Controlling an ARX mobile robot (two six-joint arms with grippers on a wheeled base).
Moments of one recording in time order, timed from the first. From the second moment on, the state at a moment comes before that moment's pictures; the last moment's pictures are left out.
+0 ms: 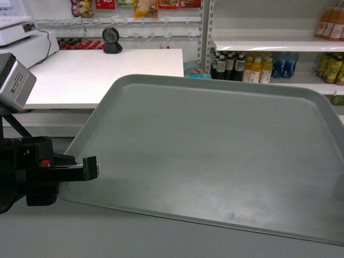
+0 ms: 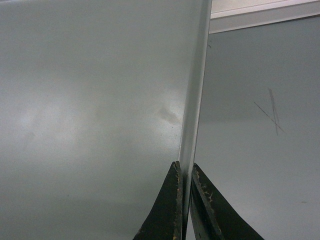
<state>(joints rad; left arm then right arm) -0.33 1.38 0.46 0.37 -0.19 -0.25 0.11 1.33 0.34 0.49 -0.06 0.23</state>
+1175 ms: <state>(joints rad) -0.32 1.38 0.46 0.37 -0.19 -0.25 0.12 1.33 0.34 0.49 -0.06 0.23</state>
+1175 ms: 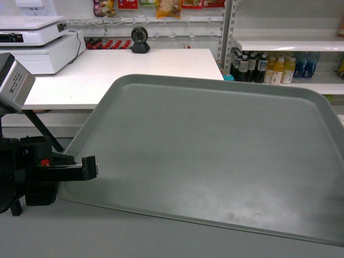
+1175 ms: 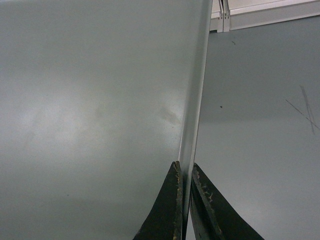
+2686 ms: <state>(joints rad) -0.32 1.38 0.46 0.37 -0.19 -0.25 0.12 1.33 0.34 0.49 -0.06 0.23</state>
